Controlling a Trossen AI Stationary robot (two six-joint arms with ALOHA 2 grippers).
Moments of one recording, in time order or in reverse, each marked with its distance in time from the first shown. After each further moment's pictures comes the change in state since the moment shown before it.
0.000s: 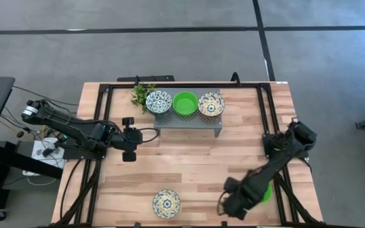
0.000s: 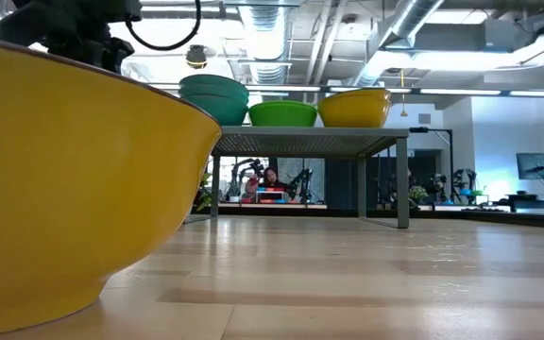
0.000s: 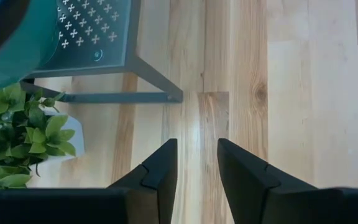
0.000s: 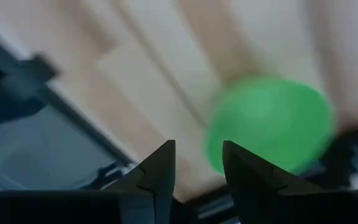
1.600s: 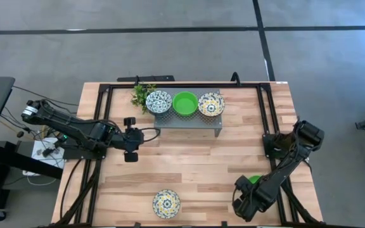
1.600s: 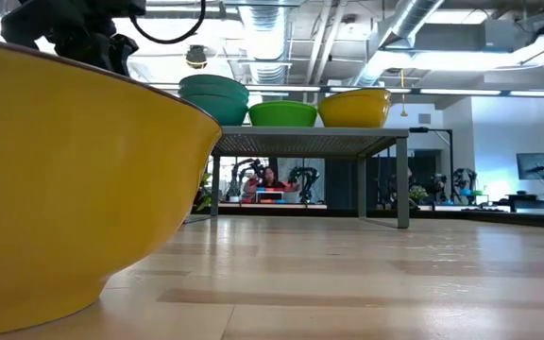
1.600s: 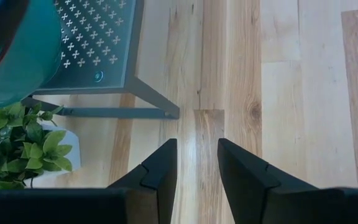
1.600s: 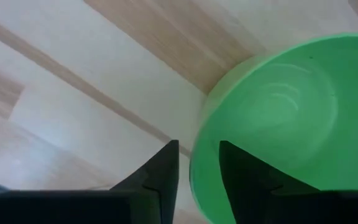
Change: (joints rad) left arm 0.000 0.000 -0.001 0.063 0.000 0.007; right arm 0.160 -0.066 -0.376 0.342 0.115 0.505
